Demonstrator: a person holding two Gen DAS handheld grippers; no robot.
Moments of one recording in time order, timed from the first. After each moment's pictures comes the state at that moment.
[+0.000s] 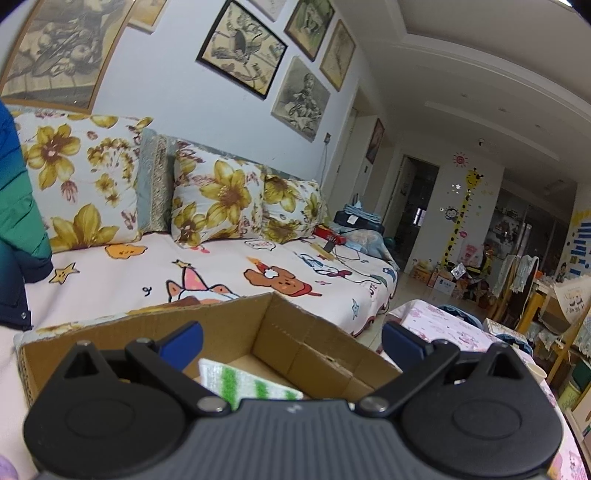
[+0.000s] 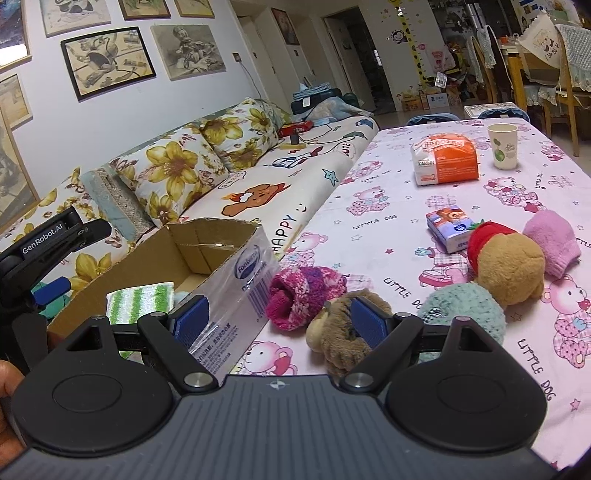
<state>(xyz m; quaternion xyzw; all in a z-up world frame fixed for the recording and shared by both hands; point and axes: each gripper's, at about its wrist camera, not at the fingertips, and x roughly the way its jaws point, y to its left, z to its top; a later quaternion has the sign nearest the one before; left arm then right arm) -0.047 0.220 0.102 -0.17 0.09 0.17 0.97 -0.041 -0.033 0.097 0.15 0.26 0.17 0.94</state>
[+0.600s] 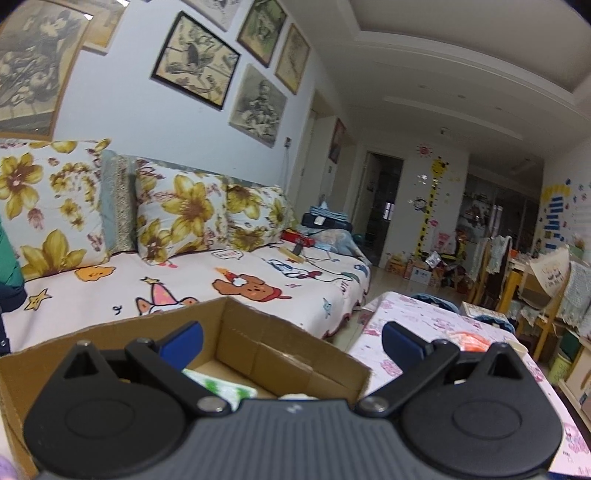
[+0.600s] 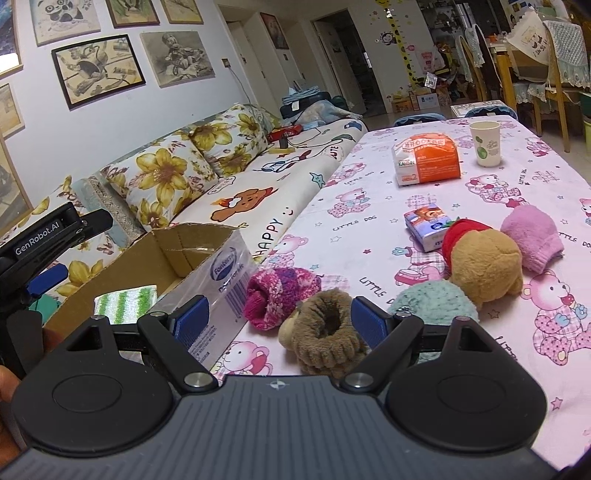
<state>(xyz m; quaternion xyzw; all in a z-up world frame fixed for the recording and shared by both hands) -0.043 0.187 0.104 -0.12 0.08 0.12 0.98 -0.044 -0.049 0.089 0.16 0.26 0.15 0.94</state>
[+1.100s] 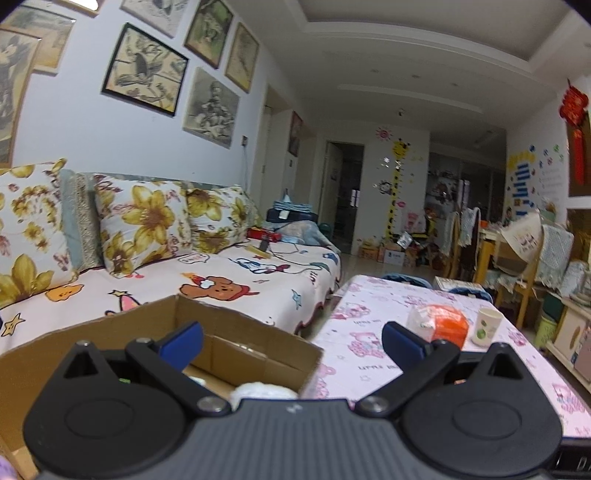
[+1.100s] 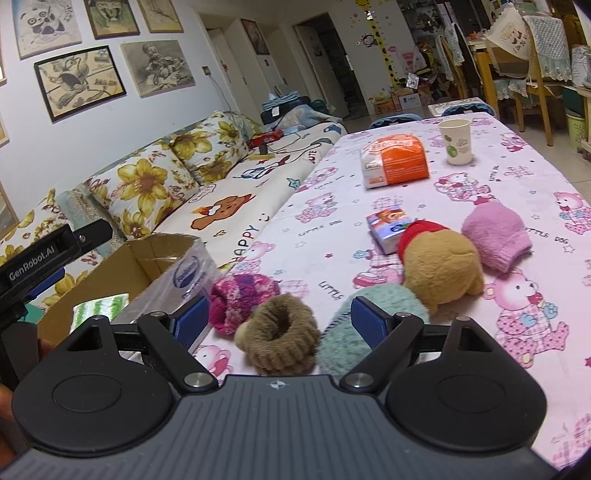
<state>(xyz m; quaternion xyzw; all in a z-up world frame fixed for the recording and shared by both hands) -0.037 0.146 0.097 -0.06 0.09 0.07 0.99 -0.050 -0.069 0.084 0.17 0.25 0.12 0.94</state>
